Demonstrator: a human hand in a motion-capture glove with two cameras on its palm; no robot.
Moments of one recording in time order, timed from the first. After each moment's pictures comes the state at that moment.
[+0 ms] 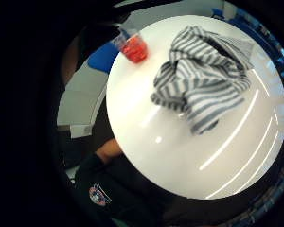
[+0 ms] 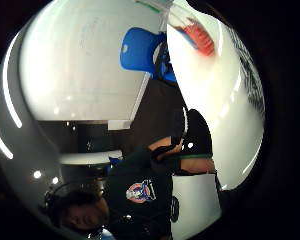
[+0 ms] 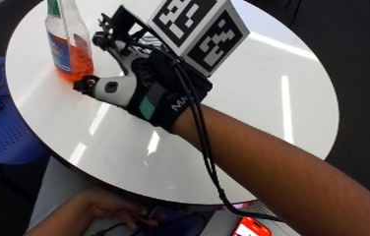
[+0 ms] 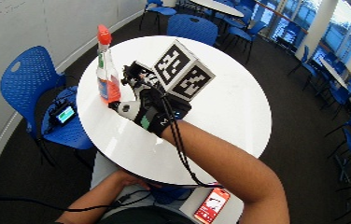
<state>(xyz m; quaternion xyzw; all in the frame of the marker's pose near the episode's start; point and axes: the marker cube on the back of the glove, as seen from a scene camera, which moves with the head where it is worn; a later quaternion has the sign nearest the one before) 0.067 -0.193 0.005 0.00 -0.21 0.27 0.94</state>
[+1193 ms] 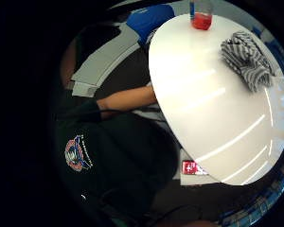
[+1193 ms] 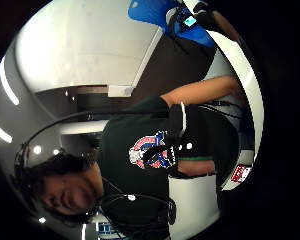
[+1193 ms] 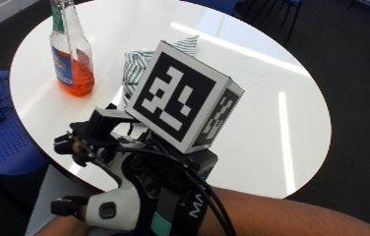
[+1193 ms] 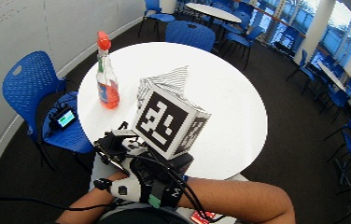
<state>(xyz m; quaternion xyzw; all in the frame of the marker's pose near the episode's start) -0.045 -0.121 0.031 -0.11 -0.25 0.16 0.95</state>
